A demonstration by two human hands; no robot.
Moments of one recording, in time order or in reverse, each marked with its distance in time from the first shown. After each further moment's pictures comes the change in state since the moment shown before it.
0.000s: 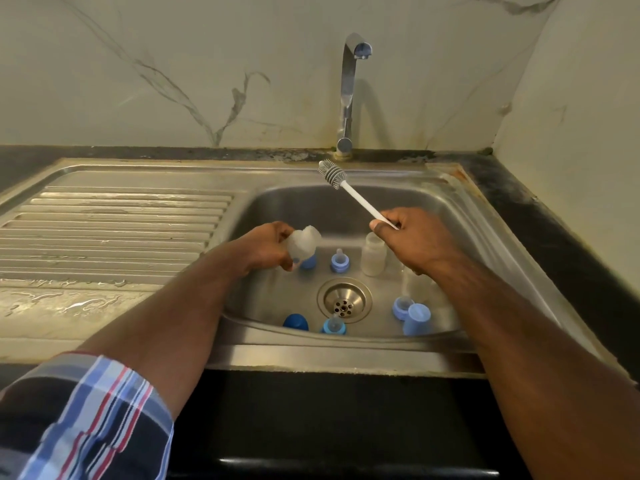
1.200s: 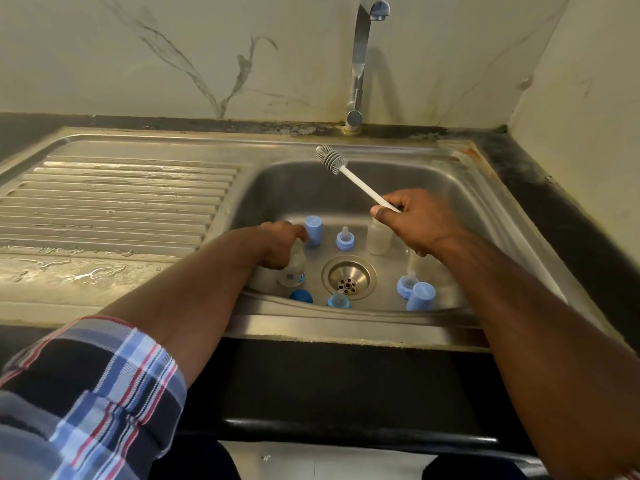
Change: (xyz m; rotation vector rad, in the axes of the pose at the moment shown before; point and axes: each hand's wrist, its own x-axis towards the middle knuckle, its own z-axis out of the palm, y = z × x) left_hand -0.012 0.001 0.013 0.703 -0.253 0.064; right_hand -0.003 -0.004 0.004 -0.039 -0.072 -0.019
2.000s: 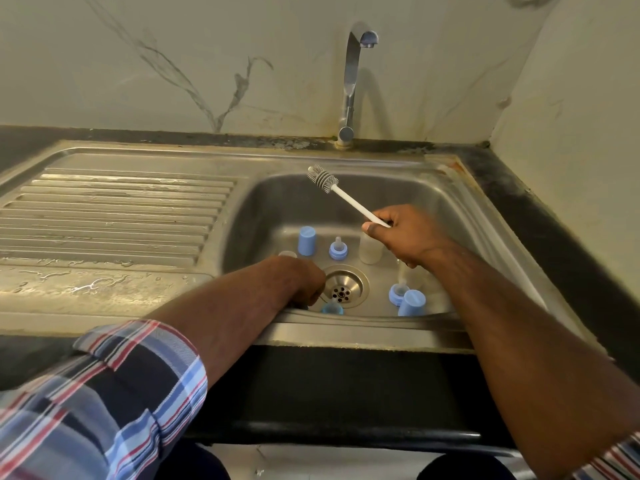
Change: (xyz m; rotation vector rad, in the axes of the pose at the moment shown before) left_hand -0.012 0.060 0.016 0.226 -0.230 0.172; right_hand -0.004 0.001 0.001 0.011 -0.049 0.004
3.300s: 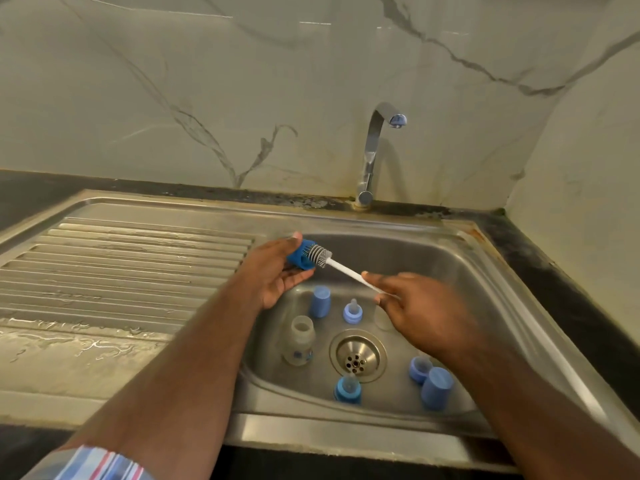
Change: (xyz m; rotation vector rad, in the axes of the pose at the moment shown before) left_hand -0.024 -0.082 -0.046 -2.230 0.678 0.017; right_hand -0.004 -0.027 0.008 -0.436 0.064 -0.240
